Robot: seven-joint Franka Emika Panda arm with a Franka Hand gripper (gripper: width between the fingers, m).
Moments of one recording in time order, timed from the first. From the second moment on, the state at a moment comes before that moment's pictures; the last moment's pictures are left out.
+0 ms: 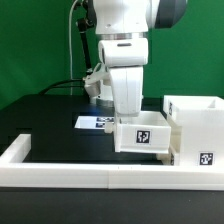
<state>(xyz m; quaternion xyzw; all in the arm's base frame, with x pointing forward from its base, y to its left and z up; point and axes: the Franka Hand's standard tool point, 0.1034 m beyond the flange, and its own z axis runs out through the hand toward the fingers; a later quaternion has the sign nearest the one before) 0.548 -0.022 0.058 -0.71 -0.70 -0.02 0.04</state>
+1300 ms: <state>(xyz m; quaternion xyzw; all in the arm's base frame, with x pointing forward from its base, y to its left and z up) 0.546 -0.018 0.058 -0.71 -0.70 -0.02 0.04</state>
